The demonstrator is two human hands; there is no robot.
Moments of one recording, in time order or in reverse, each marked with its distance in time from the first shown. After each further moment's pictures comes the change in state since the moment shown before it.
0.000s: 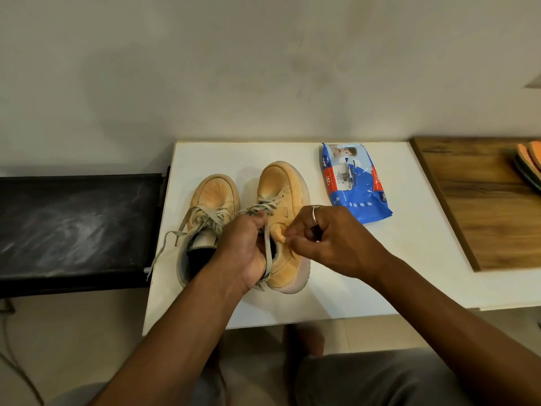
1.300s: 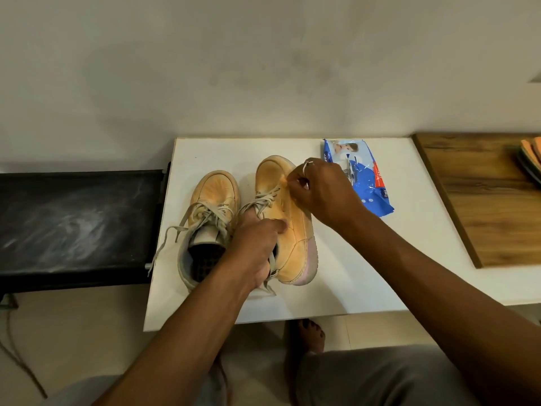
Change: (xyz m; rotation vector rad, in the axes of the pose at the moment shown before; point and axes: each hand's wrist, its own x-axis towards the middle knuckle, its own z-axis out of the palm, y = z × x) left_hand 0.011 -0.016 0.004 0.372 0.061 0.244; right_hand 0.069 0.014 -0.005 -0.393 0.252 -0.052
